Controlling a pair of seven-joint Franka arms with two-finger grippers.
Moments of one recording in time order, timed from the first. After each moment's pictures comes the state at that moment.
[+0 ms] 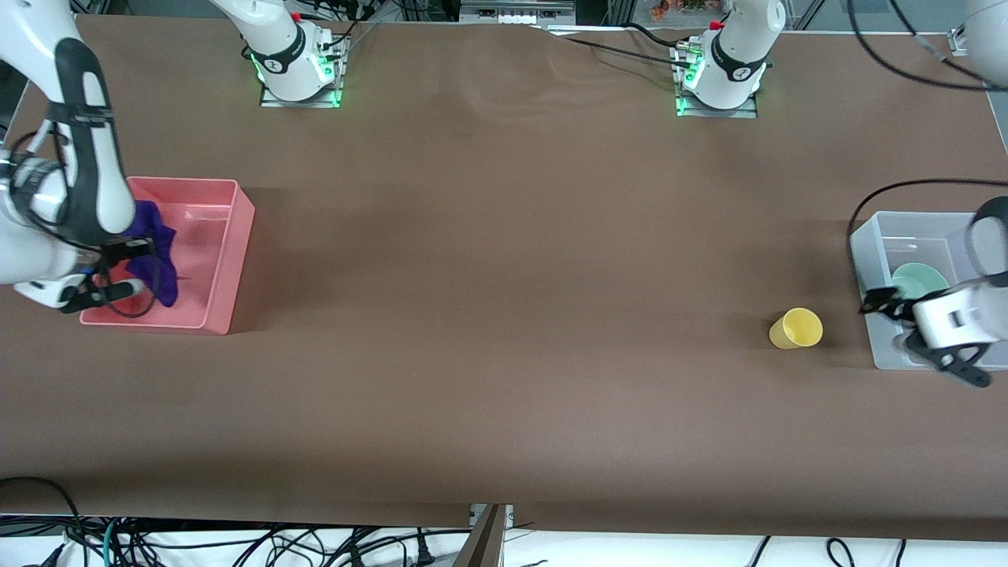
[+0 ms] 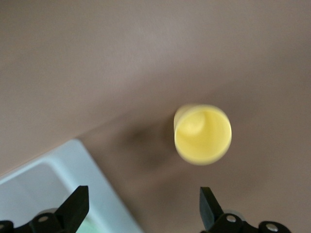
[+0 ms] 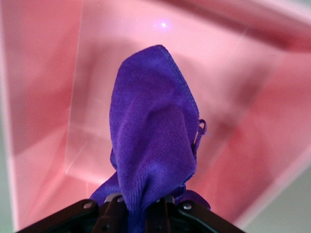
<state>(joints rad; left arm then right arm) 0.28 0.59 -0.12 -1.46 0.11 1.92 0.56 0.03 0.43 -0.30 -1.90 -0.04 1.97 -0.54</state>
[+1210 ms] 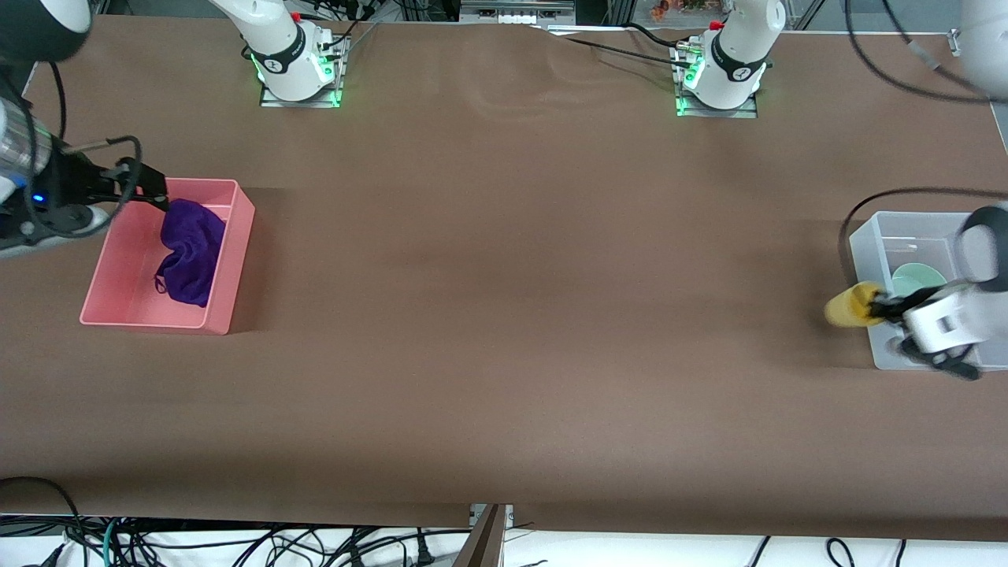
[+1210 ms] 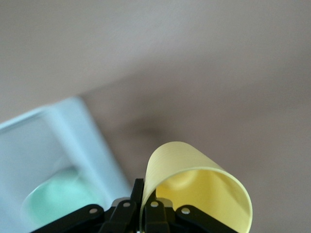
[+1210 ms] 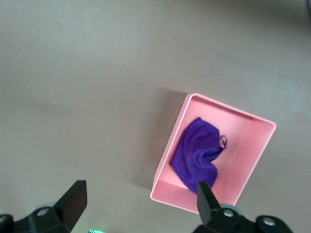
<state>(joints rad) 0.29 0.51 -0.04 -1.47 0.15 1.75 0.61 0.05 0.16 0.03 -1.38 -0.05 1.48 -0.23</state>
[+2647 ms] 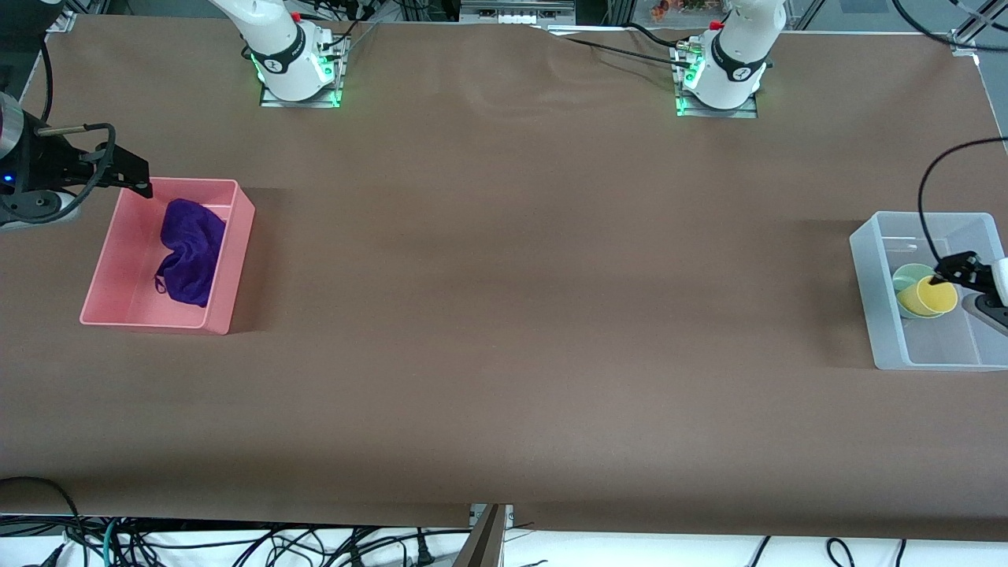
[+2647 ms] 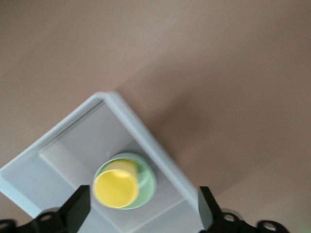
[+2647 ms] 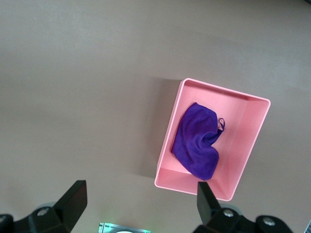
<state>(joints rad) 0.49 0.43 -0.29 -1.48 0.23 1.75 0.77 0.04 0.15 0.03 -1.38 -0.05 1.42 -0.15</state>
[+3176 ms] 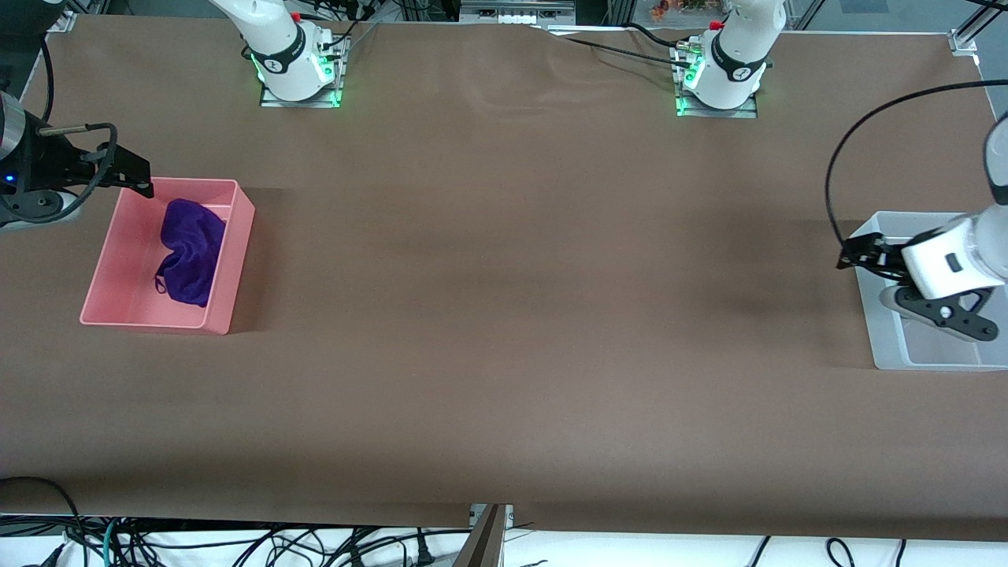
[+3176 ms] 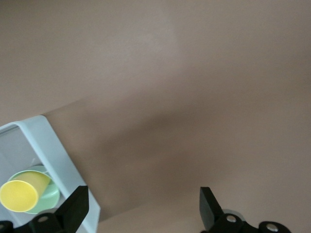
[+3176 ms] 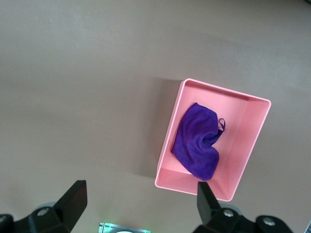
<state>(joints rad) 0.48 0.36 -0.57 -1.44 0.16 1.58 0.28 0.05 0.15 0.03 -1.38 -0.05 1.42 -0.15</state>
